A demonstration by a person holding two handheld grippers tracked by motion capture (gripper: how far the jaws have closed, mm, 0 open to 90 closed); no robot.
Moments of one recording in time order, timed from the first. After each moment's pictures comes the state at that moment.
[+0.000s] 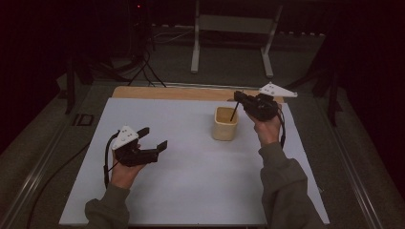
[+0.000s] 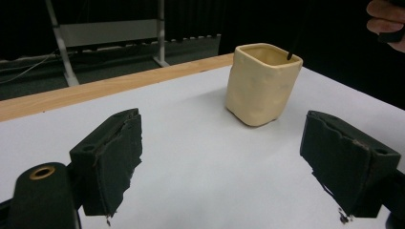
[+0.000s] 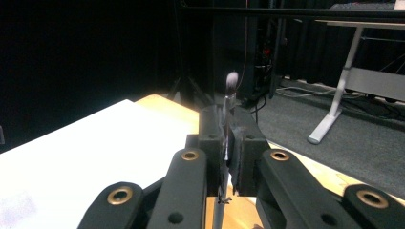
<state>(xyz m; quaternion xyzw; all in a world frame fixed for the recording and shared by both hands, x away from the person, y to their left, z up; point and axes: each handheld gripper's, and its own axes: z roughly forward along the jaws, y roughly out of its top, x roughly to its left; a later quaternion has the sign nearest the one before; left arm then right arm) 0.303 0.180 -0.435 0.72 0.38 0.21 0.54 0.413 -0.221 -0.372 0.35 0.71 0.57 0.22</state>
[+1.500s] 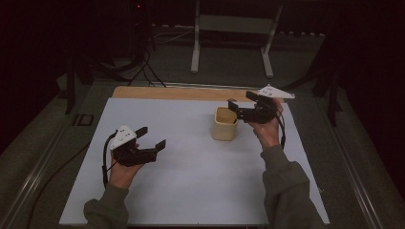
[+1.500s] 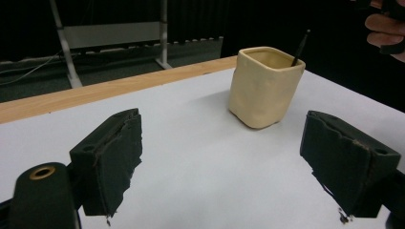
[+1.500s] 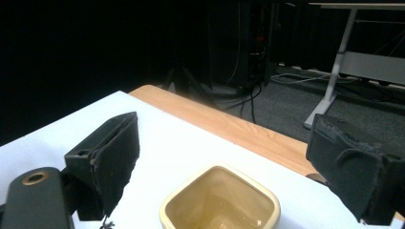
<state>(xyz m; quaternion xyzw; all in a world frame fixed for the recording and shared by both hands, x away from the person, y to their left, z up) 0.302 0.184 -0.434 0.72 0.38 0.21 0.54 0.412 -0.221 -0.379 0.37 0.71 0.55 0.22</state>
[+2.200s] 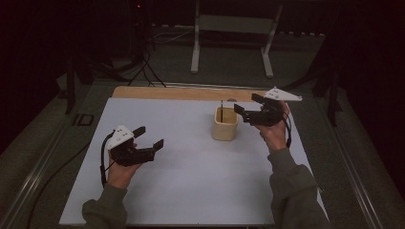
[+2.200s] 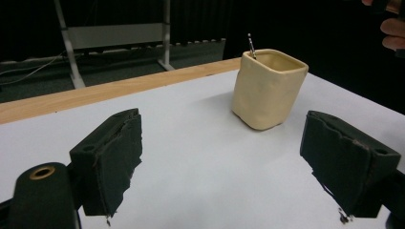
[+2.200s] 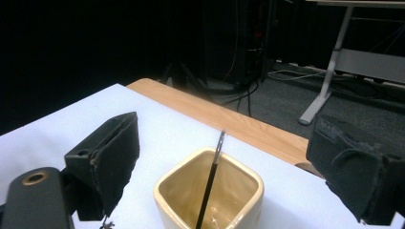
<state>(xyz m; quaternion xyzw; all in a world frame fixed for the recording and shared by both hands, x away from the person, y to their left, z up) 0.302 0.189 -0.433 0.71 0.39 0.21 0.54 0.402 -0.237 -0.378 0.37 0.72 0.54 0.22</state>
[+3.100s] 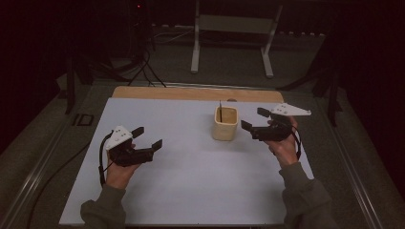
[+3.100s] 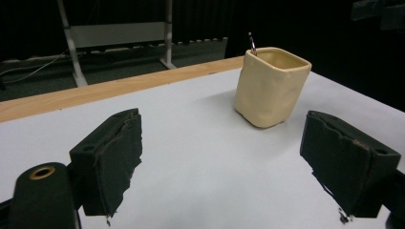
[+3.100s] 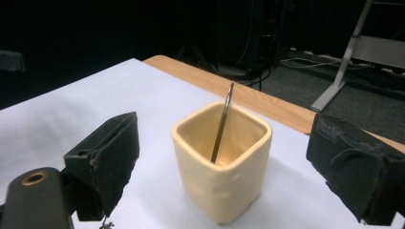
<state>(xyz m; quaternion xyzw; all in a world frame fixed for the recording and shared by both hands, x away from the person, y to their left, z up) 0.300 0.193 -0.434 0.72 0.39 0.21 0.54 0.367 -0.261 -0.396 0.35 0.75 0.53 0.20</state>
